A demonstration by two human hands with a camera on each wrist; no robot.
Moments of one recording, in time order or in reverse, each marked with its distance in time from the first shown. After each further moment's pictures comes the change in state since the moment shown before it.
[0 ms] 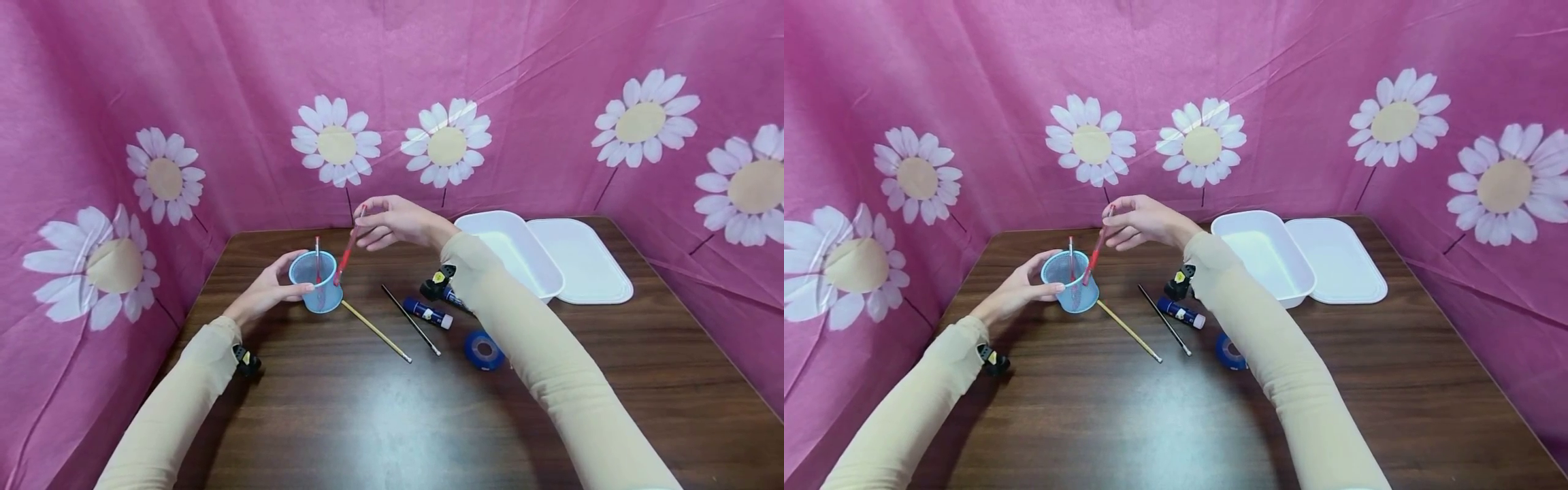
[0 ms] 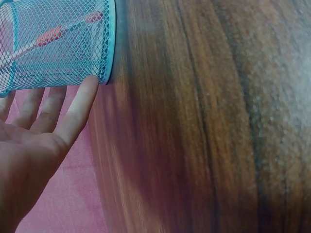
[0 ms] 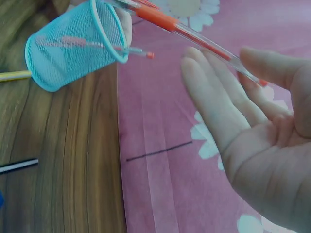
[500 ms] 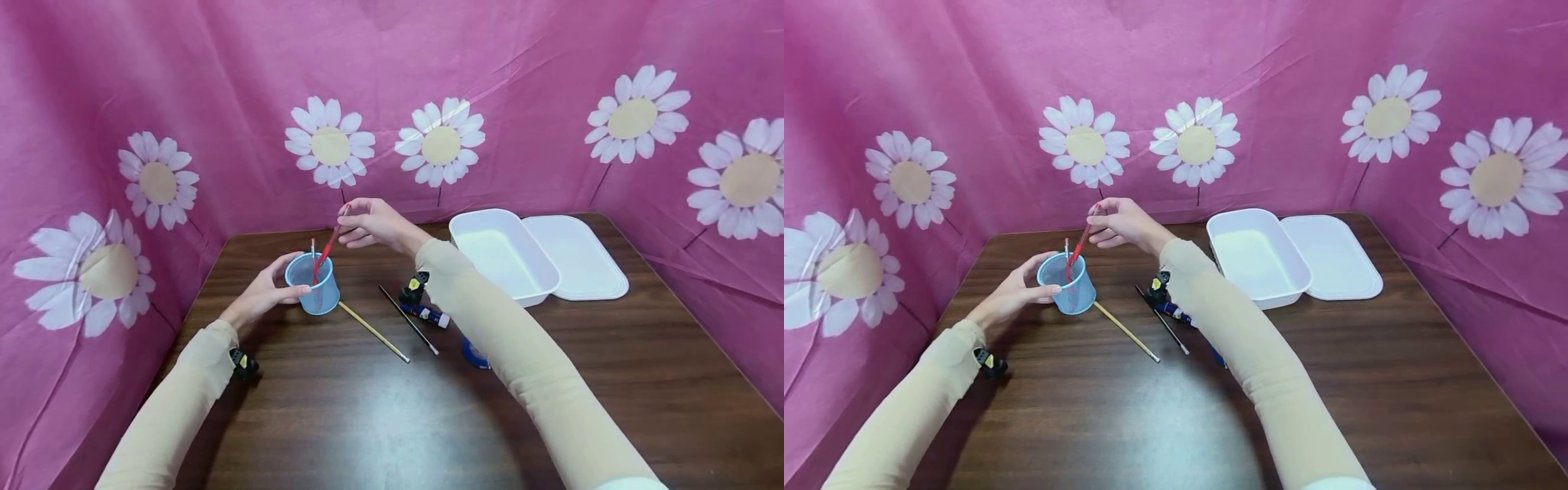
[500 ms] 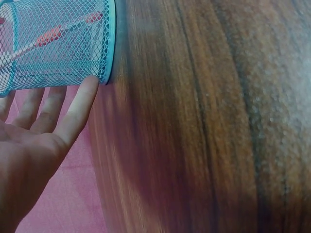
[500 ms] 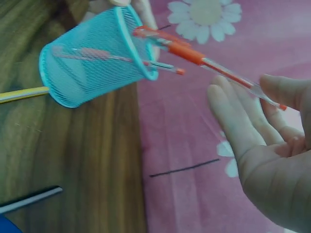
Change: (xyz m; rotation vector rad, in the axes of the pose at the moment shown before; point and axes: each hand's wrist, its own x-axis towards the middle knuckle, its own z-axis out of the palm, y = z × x) left_hand -0.001 -0.001 0.002 0.001 0.003 -0.014; right_hand 0.025 0.014 0.023 0.066 0.169 -0.079
